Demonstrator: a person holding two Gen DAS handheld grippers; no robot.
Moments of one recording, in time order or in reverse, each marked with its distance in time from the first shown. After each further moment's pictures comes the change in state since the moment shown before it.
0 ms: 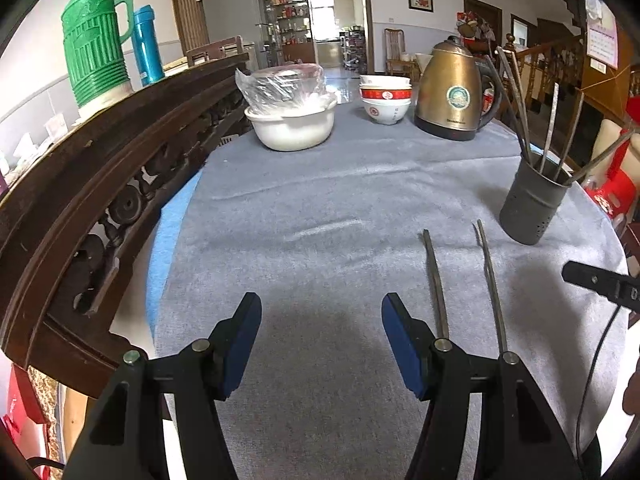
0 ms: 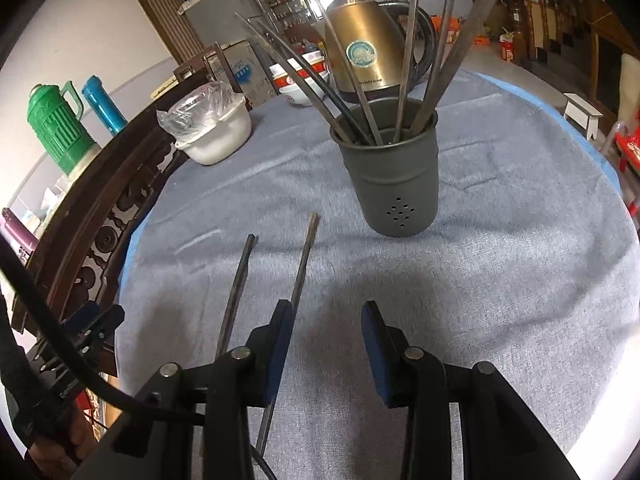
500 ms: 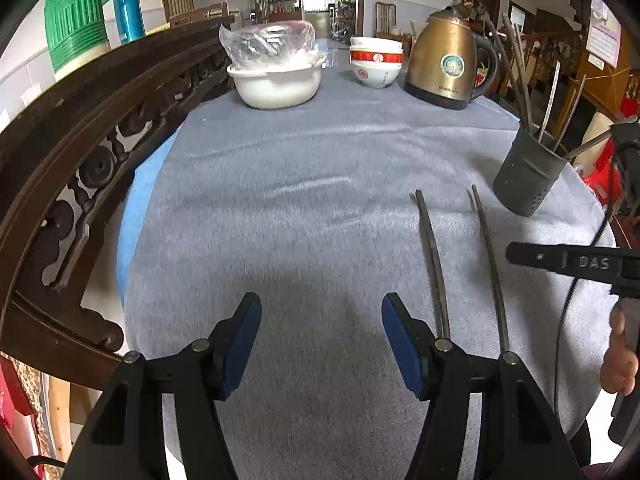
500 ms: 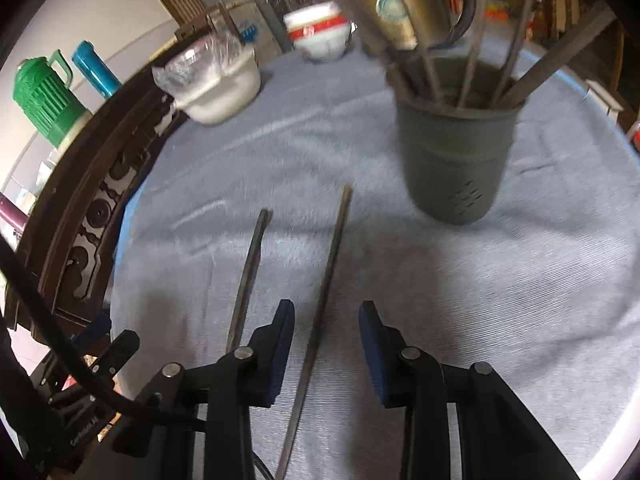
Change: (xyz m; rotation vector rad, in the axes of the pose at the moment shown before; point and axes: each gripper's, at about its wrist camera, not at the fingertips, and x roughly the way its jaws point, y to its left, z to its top) left arm 0.024 0.002 -0.015 -0.020 0.123 -0.075; right arm 0.065 0.027 0.014 -0.014 0.202 0.029
